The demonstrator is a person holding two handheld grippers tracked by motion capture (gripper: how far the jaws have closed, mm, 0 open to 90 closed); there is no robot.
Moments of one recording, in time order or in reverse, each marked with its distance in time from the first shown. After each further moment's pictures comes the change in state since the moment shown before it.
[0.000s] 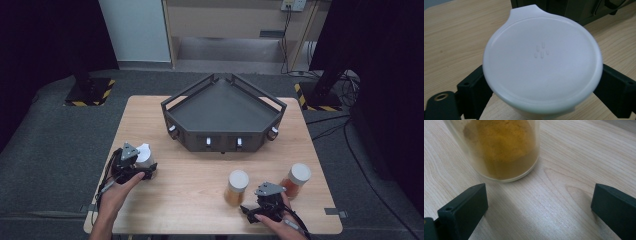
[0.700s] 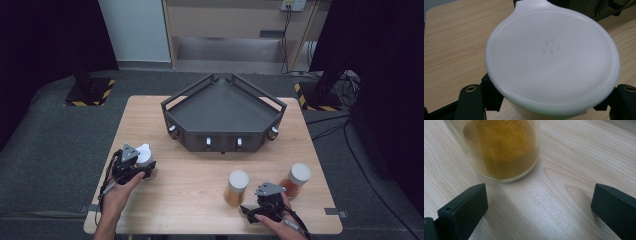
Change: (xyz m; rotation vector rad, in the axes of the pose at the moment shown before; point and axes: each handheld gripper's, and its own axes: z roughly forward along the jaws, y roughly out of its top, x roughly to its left) left arm -0.004 -0.007 0.001 -0.022 0.012 0.005; right arm 0.000 0.000 0.000 0.000 -0.001 0.001
